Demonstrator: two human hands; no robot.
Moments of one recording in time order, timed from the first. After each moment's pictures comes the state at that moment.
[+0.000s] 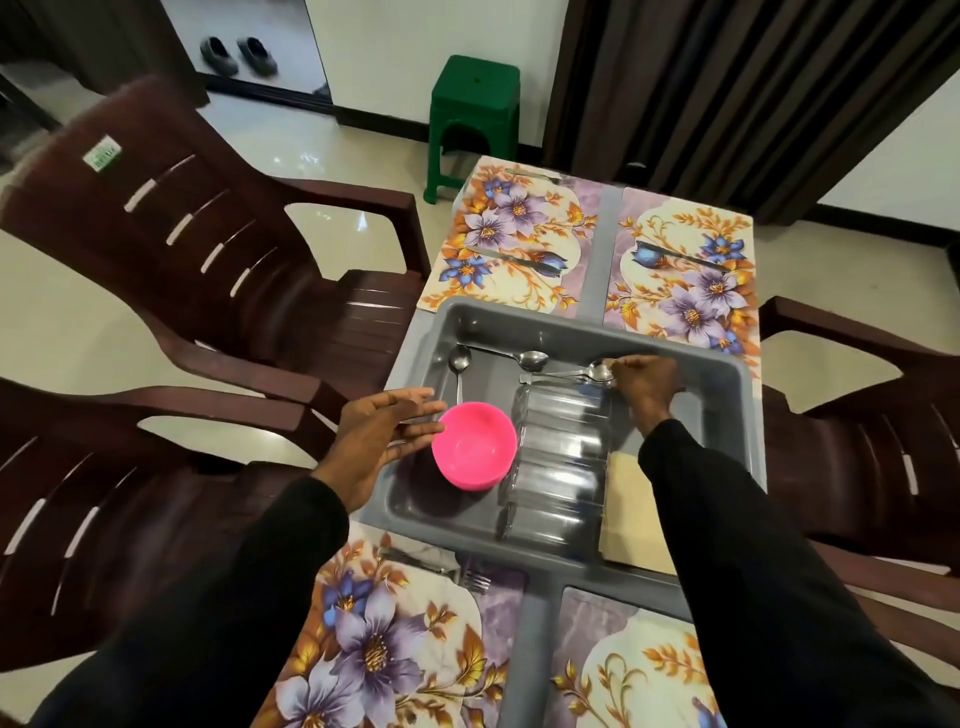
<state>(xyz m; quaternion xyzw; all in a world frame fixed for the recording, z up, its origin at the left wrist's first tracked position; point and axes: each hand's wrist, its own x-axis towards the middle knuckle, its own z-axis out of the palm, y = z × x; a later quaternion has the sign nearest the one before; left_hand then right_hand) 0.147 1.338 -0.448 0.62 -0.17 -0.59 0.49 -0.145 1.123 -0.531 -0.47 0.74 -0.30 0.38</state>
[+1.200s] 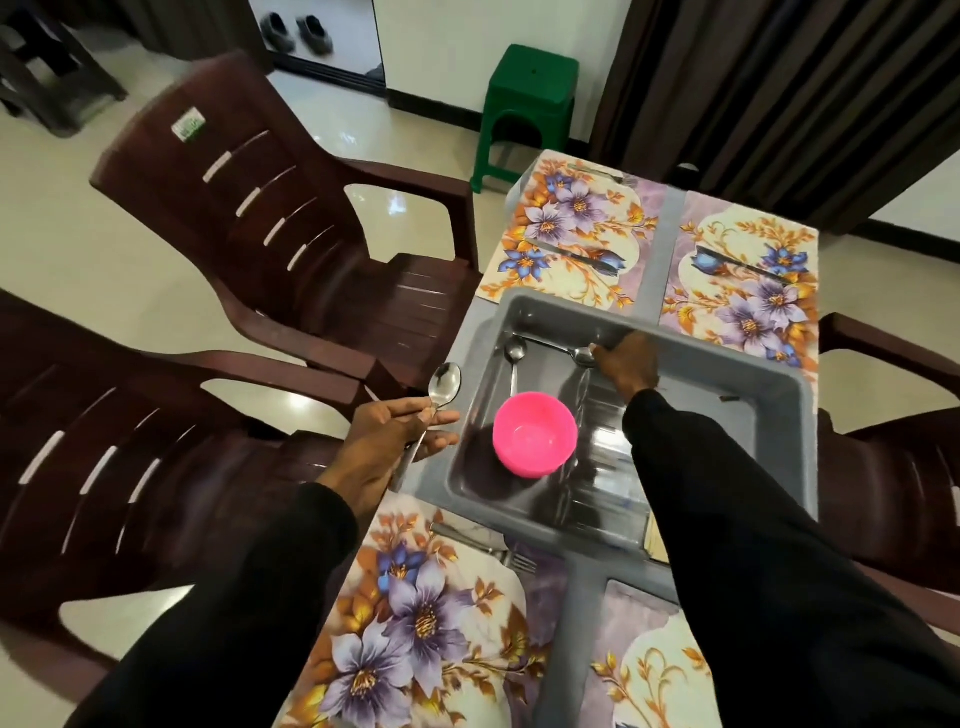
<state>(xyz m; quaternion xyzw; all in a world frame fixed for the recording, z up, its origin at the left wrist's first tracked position) 0.189 1.391 -0.432 0.61 -0.10 -0.60 0.51 -0.046 1.131 -0.530 -0.60 0.71 -0.14 0.33</state>
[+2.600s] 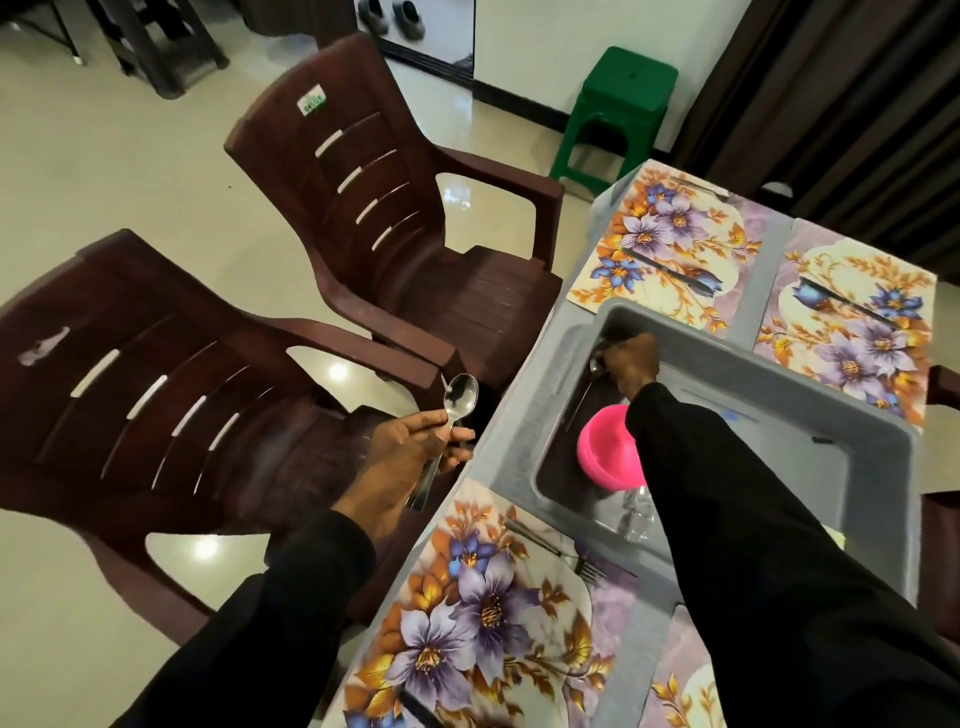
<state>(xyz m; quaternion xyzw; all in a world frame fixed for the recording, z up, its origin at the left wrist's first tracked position) 0.240 1.465 -0.423 0.64 -0.05 -0.53 0.55 0.075 1.146 -0.566 -0.57 0.68 -0.17 0.42</state>
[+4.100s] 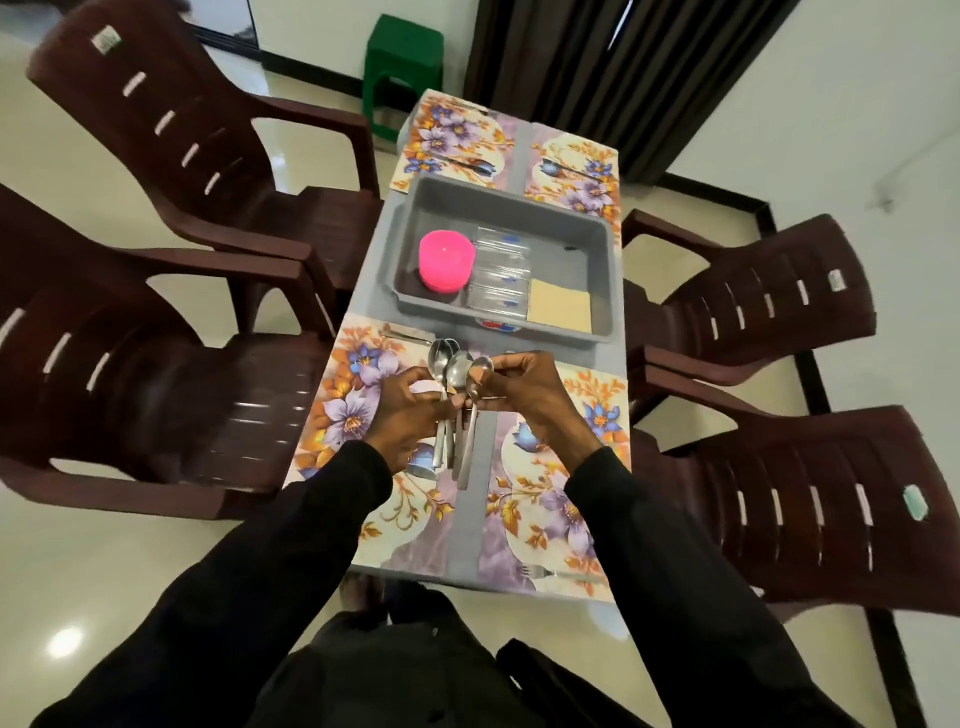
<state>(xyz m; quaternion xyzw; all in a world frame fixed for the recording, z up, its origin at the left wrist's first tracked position) 0.028 1.681 -0.369 0.53 -0.23 -0.64 0.51 -0.135 1.608 -0.340 -0.50 0.54 -0.28 0.62</state>
